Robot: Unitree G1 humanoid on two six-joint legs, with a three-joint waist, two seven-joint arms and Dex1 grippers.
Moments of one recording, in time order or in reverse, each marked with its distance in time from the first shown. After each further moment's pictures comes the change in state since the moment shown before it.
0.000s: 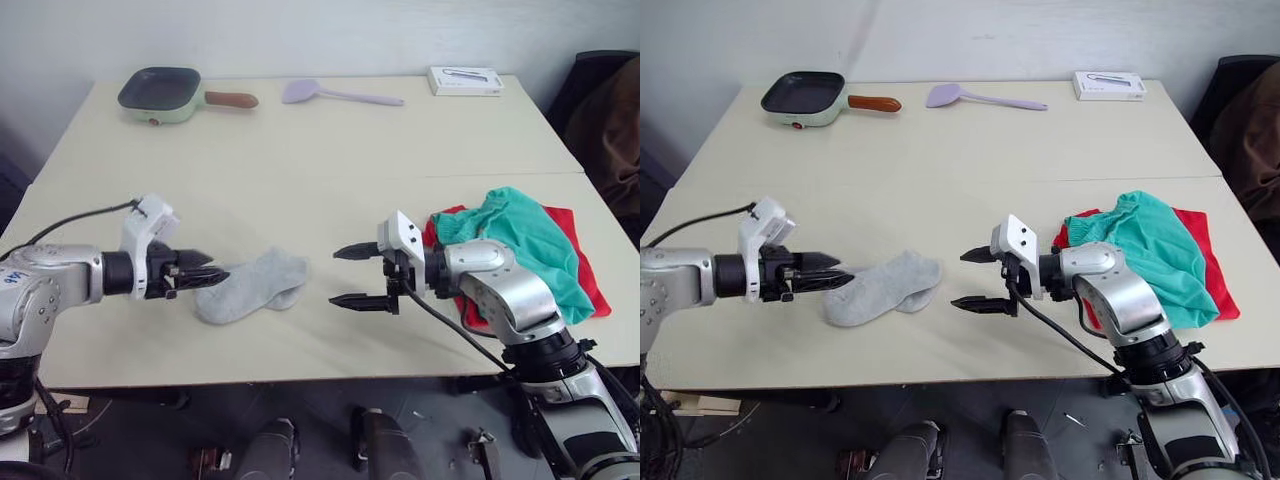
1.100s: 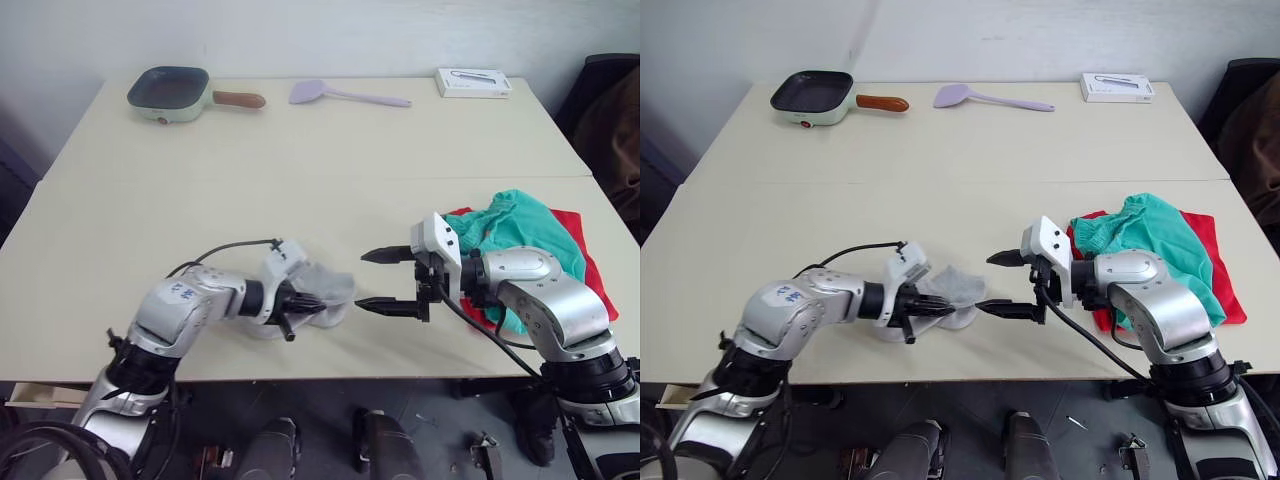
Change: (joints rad) left arm -0.126 -0.462 -0.421 0.043 0.210 -0.017 0.106; right arm 0.102 -0.119 -0.114 -0.138 0.073 0.115 -0.030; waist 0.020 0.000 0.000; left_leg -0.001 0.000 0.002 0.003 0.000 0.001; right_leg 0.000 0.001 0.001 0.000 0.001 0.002
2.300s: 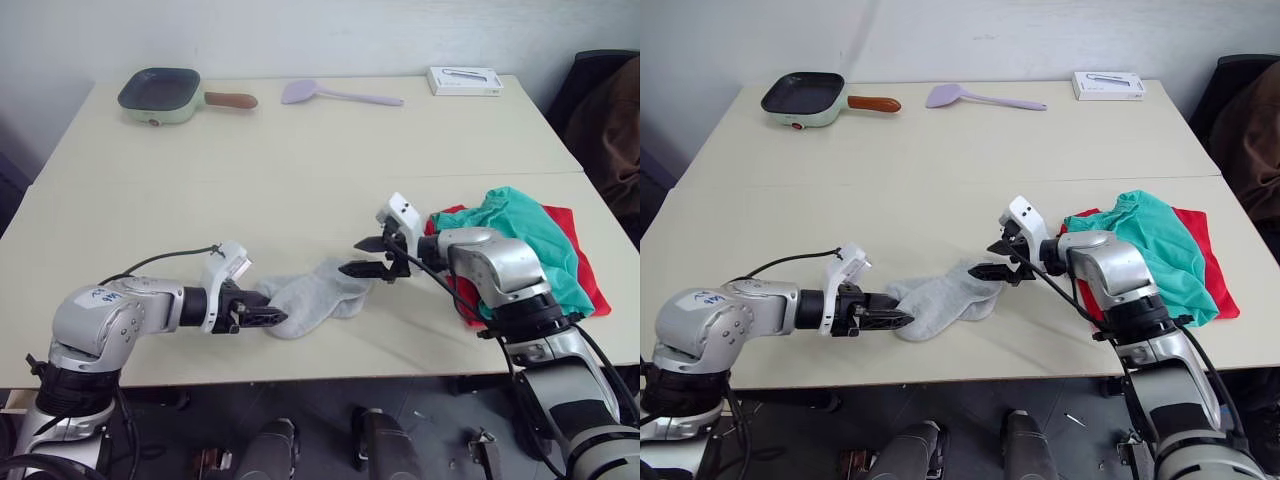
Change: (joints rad) left arm 0.170 0.172 0.296 -0.111 -0.175 0.224 0.004; right arm -0.303 0.188 0.131 0.492 -0.121 0.183 -0.135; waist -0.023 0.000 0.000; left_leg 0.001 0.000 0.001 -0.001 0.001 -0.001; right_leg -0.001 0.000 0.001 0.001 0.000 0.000
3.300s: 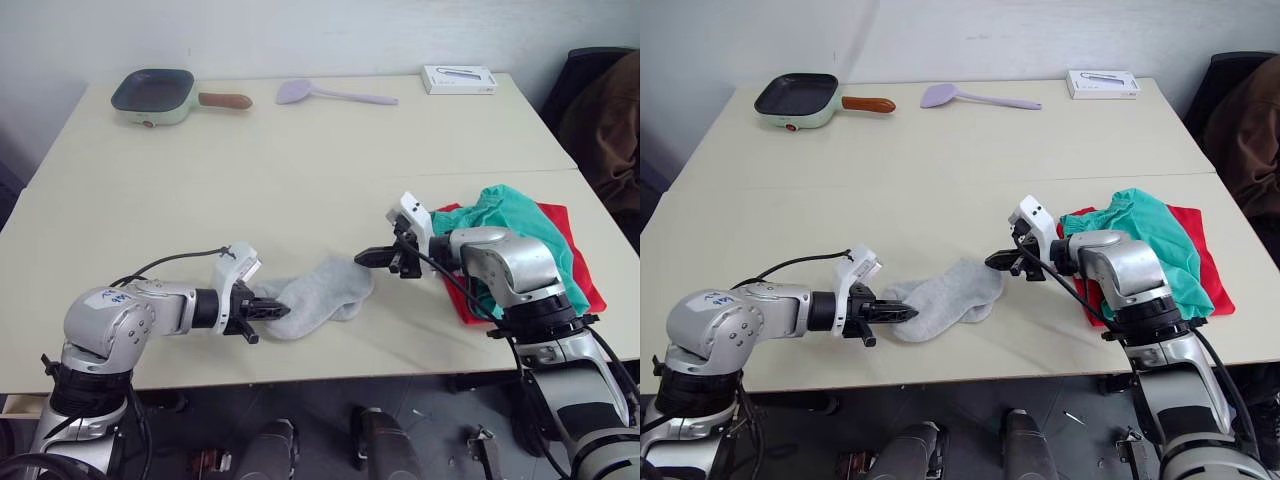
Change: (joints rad) left arm -0.033 -0.021 0.005 -0.018 -0.058 0.049 0.059; right arm 0.026 -0.046 -0.077 -0.089 0.034 0.104 0.033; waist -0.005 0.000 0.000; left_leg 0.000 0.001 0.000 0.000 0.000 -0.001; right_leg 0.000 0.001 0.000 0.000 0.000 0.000
